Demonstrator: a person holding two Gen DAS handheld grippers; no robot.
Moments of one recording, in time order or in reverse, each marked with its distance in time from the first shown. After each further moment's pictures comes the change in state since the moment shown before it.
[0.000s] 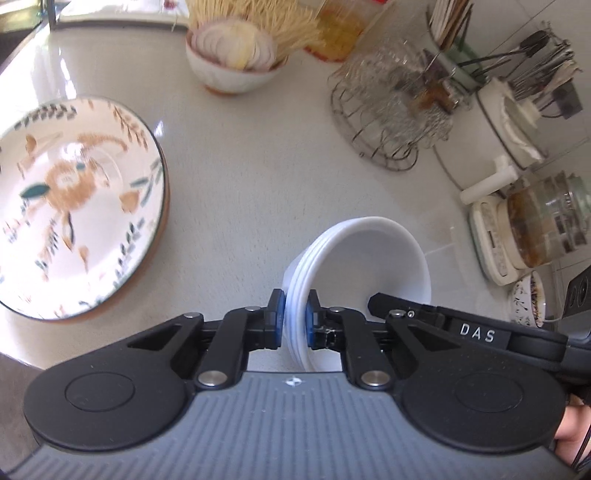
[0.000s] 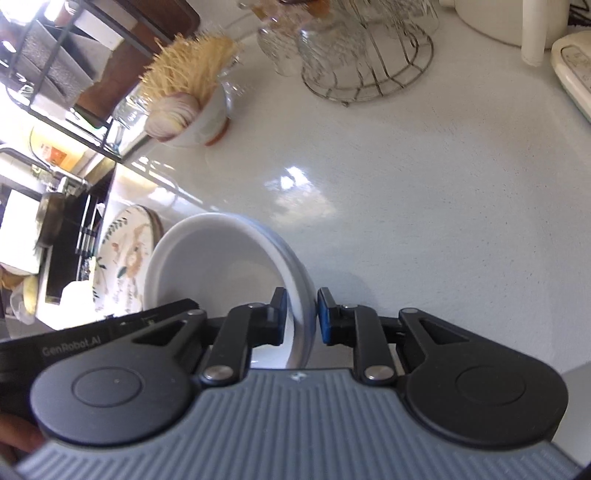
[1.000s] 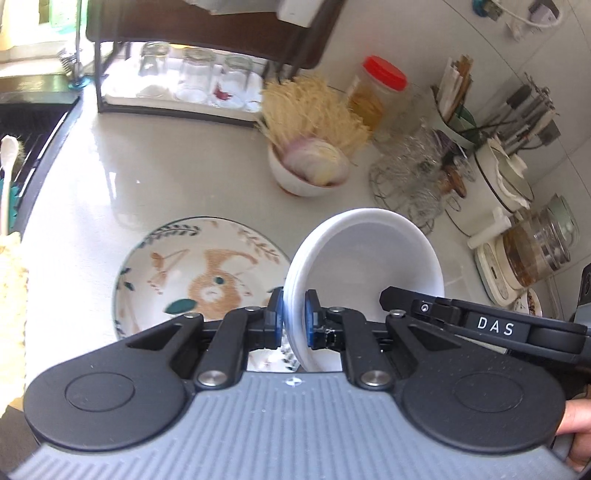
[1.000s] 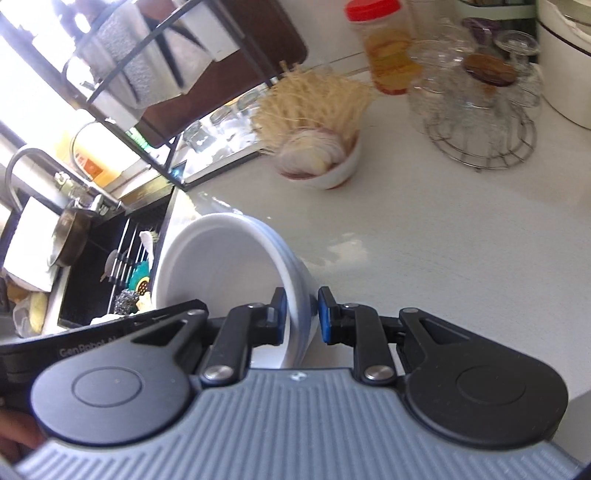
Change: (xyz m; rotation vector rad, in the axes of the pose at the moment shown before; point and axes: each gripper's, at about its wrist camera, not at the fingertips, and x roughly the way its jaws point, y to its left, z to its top) left arm -0.095 0.112 0.055 0.068 -0.125 -0.009; right arm 0.013 0.157 0.006 -0.082 -0.138 0.009
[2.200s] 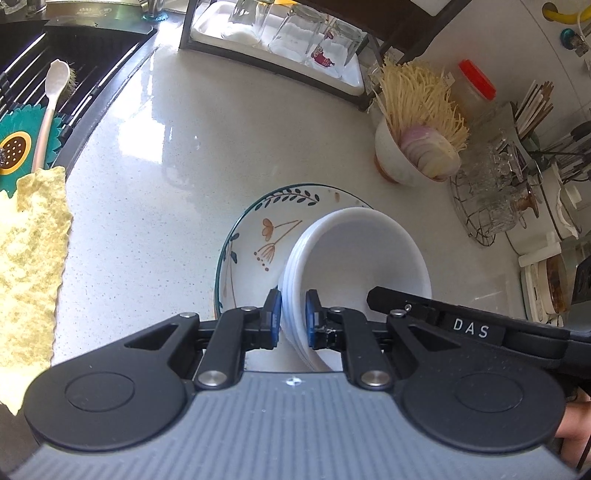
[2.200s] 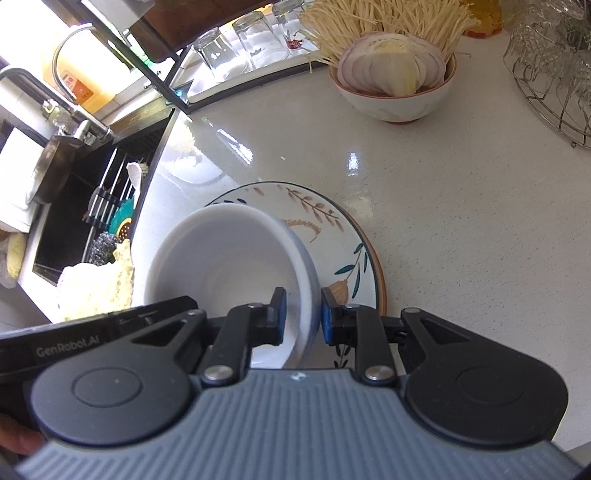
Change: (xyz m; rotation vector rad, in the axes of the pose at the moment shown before) left arm 0.034 0.090 -0.014 -0.148 0.067 0.052; right arm 0.105 0.046 -0.011 -0.089 0.169 -0.027
